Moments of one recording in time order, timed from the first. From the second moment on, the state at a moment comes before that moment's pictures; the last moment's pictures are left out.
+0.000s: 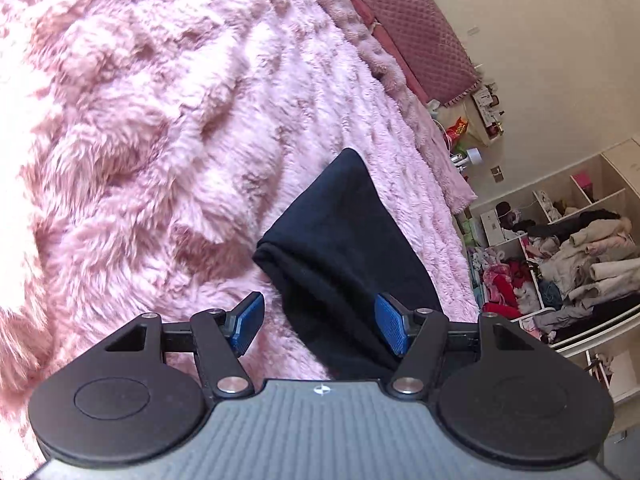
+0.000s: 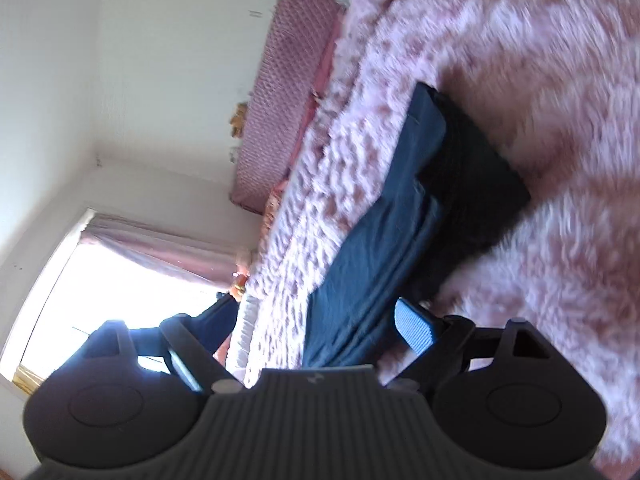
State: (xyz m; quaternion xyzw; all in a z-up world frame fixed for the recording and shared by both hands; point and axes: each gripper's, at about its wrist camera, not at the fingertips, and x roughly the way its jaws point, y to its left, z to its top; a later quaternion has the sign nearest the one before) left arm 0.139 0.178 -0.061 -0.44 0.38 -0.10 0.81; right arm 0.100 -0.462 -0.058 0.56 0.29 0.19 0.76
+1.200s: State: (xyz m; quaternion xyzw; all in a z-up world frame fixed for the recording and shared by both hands) left arm 0.143 0.212 -0.064 -0.55 0.43 -0.08 0.71; right arm 0.098 -0.447 -0.088 0.60 0.35 0.10 0.71
